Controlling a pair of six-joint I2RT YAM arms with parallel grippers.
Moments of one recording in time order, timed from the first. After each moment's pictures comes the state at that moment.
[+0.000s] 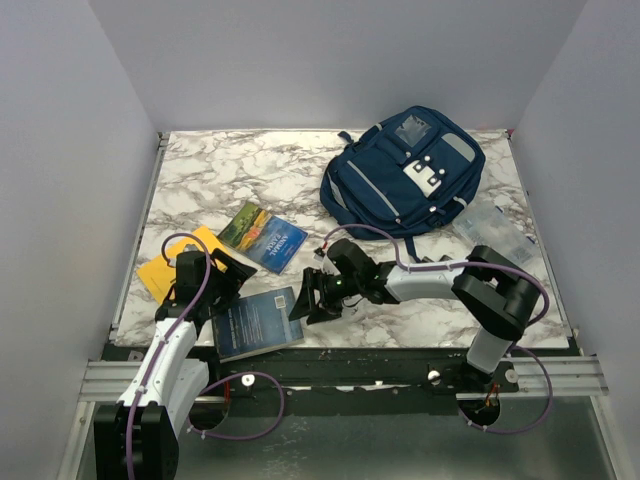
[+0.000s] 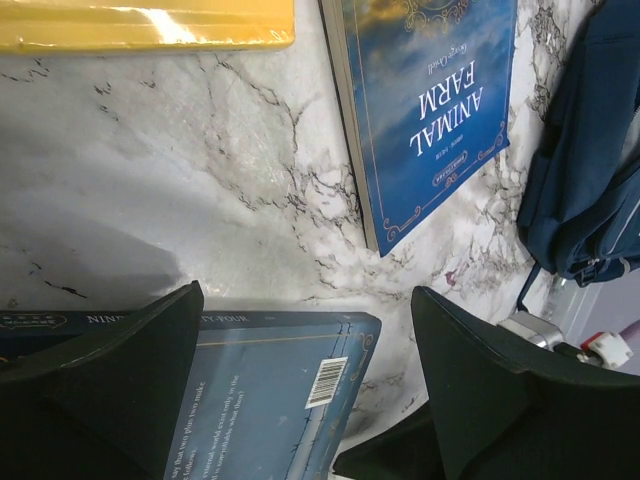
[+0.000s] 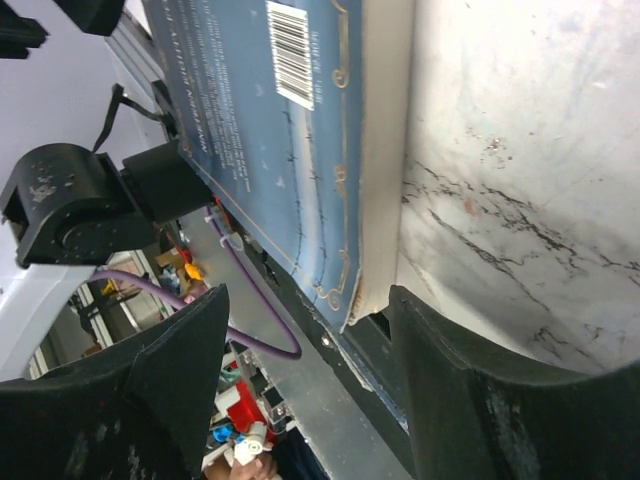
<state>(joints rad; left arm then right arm) -0.02 0.77 0.28 -0.28 0.23 -0.98 0.97 1.76 0.83 0.19 -0.56 1.06</state>
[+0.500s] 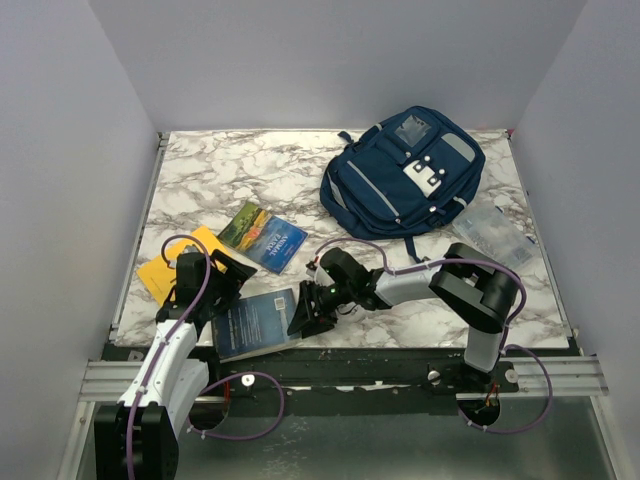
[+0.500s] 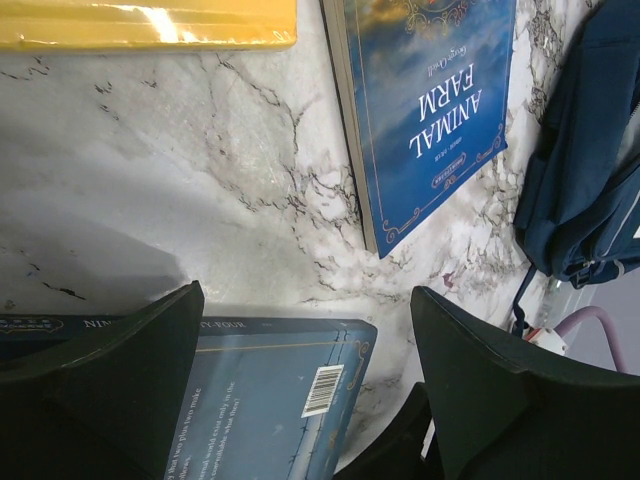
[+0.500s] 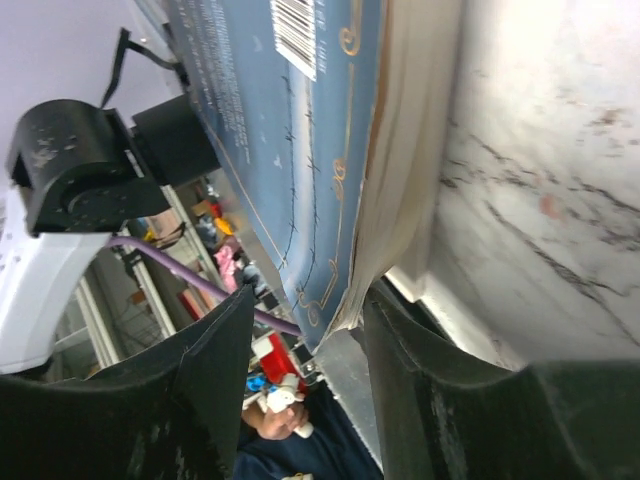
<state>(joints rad) -0.02 0.77 0.27 -0.26 0.23 -1.00 1.00 1.85 0.83 0.28 -0.68 1.14</state>
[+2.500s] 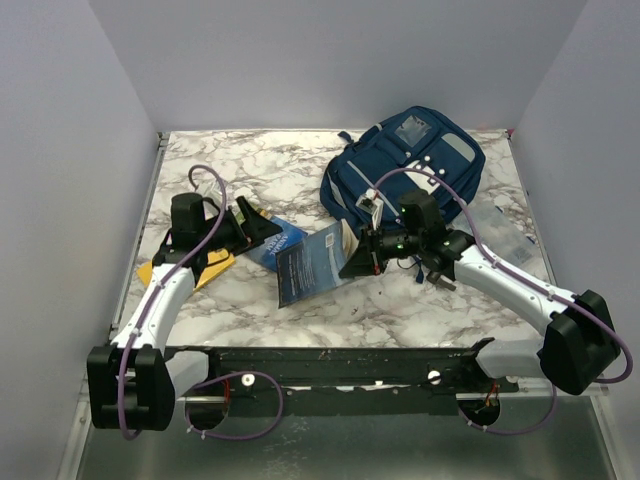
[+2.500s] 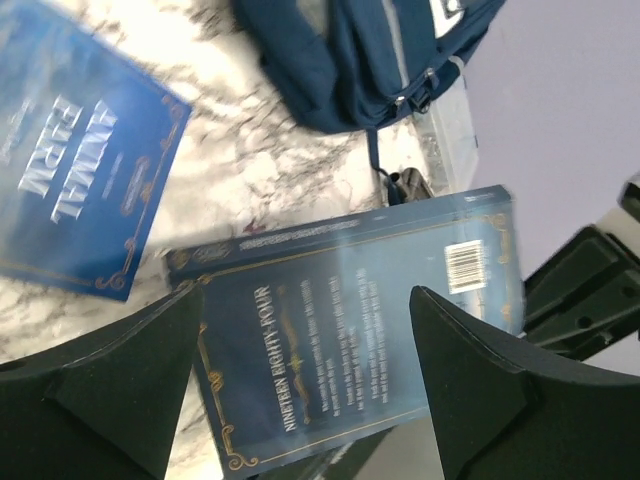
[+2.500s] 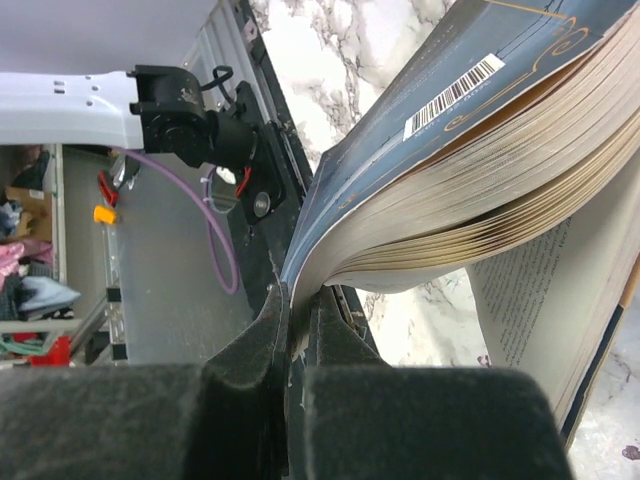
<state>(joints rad) -0.03 1.11 0.66 -0.12 0.74 -0.72 0.61 1.29 0.88 -0.15 -0.83 0.36</state>
